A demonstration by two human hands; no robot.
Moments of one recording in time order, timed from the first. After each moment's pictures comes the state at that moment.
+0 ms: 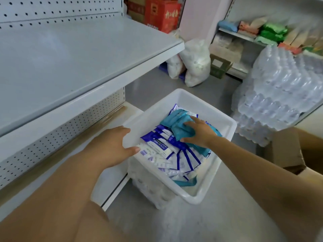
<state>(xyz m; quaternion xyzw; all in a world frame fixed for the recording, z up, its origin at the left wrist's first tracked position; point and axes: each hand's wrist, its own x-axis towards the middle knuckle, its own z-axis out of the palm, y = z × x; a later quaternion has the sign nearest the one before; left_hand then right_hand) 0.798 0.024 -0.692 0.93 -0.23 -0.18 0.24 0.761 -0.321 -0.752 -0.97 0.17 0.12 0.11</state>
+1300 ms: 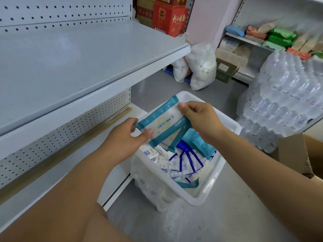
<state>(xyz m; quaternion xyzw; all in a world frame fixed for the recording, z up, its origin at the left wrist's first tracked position) 0.786 0.004 -0.680 0.84 -0.15 -0.19 0.48 0.746 -0.225 -0.645 -0.82 0.15 -0.10 0.54</state>
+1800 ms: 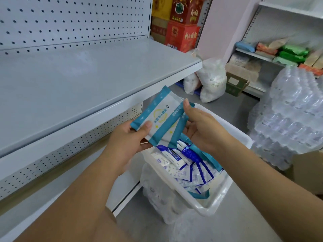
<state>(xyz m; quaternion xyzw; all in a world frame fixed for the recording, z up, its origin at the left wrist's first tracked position) 0.773 0.023 -0.654 0.61 -0.02 -0.19 0.77 0.745 -0.172 -0.614 -0.56 0.13 0.00 0.82</state>
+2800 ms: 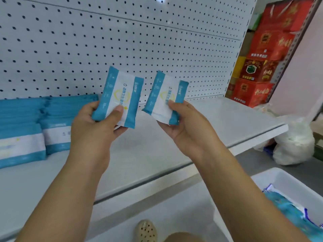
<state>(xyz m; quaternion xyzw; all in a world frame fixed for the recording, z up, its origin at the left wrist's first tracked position) 0.778 0.244 -0.530 0.54 0.06 0.28 0.79 0.820 0.070 -0.513 -0.45 -0.07 0.08 0.89</state>
